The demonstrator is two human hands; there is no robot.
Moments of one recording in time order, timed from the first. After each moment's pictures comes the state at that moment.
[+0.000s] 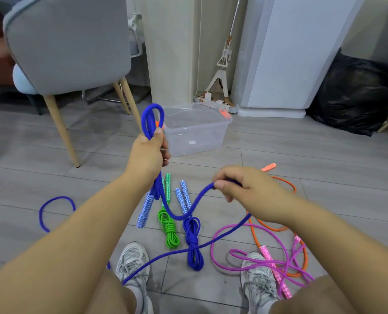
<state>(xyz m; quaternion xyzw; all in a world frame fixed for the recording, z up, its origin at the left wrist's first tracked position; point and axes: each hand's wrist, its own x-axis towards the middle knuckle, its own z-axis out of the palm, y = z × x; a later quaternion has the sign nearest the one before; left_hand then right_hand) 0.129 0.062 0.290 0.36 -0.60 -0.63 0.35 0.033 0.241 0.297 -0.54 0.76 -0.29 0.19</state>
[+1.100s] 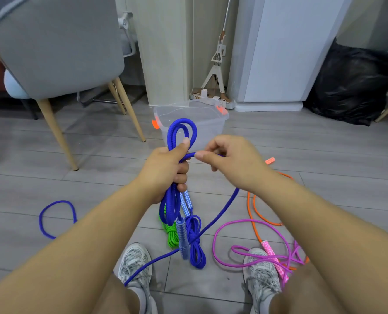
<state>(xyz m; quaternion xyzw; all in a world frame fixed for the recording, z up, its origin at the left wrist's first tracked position) 0.129 0.093 0.293 0.29 -0.58 -0.74 0.15 0.022 0.200 0.300 -0.44 0.79 -0.42 0.11</state>
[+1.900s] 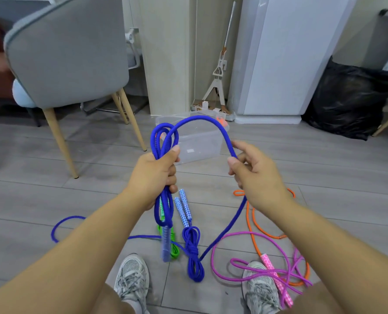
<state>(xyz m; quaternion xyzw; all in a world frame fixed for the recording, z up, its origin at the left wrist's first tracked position) 0.136 0.081 0.295 0.29 -0.57 -0.73 0.25 0.017 0.225 0.289 -0.38 0.72 -0.58 0.10</state>
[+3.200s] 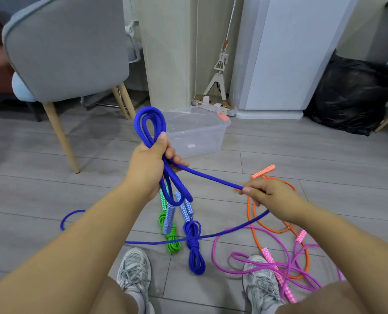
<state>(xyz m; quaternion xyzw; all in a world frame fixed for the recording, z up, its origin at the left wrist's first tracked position) 0.133 0.075 0.294 0.24 -0.49 -0.77 0.33 -0.030 0.268 0.243 -0.45 0.84 -0.26 0.18</state>
